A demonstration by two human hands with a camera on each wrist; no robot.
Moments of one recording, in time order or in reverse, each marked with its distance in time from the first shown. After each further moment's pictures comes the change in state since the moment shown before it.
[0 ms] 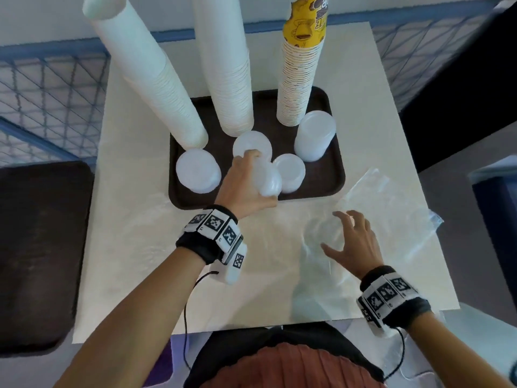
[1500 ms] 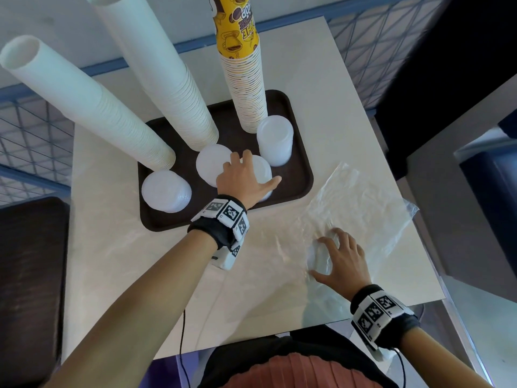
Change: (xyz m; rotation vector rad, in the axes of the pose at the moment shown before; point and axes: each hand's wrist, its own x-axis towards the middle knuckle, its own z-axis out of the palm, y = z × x) left_hand 0.058 0.047 0.057 0.445 0.012 -0.091; right_hand -0.022 0.054 0.027 -0.103 -0.002 -0.071
